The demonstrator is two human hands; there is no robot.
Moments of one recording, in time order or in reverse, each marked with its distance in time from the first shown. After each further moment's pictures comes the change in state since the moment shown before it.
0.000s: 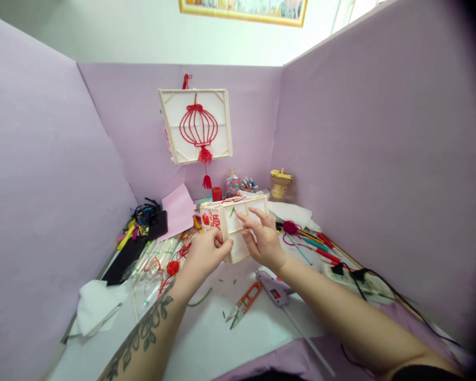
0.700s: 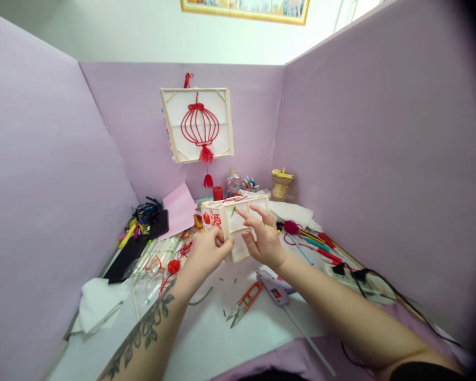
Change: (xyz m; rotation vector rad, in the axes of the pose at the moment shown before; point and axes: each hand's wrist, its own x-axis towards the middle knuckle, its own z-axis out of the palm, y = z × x) left_hand 0.000 -0.002 0.002 0.009 0.018 0.007; right_hand 0.007 -0.005 0.000 -0.014 0.034 -0.041
